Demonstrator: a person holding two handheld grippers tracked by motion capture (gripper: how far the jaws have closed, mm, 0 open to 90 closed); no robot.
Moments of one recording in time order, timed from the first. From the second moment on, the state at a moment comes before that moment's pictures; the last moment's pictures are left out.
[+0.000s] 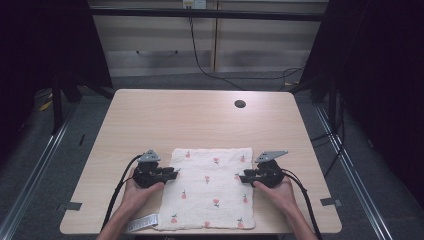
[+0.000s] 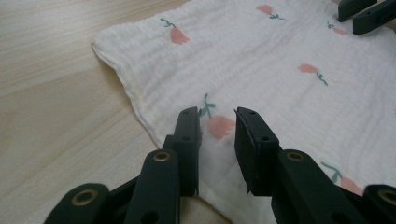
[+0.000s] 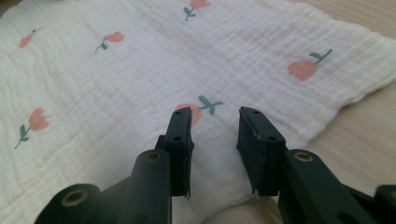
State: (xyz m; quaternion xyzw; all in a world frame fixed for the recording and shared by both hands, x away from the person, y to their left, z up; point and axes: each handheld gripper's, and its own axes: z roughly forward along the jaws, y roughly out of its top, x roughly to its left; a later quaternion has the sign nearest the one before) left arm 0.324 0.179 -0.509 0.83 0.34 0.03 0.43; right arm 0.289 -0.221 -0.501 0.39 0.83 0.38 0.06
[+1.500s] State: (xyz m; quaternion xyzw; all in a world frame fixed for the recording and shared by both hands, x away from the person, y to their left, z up) left arm 0.320 0.191 -0.507 0.82 0.36 0.02 0.44; right arm 0.382 -0.238 -0.508 0.45 0.79 0.40 0.08
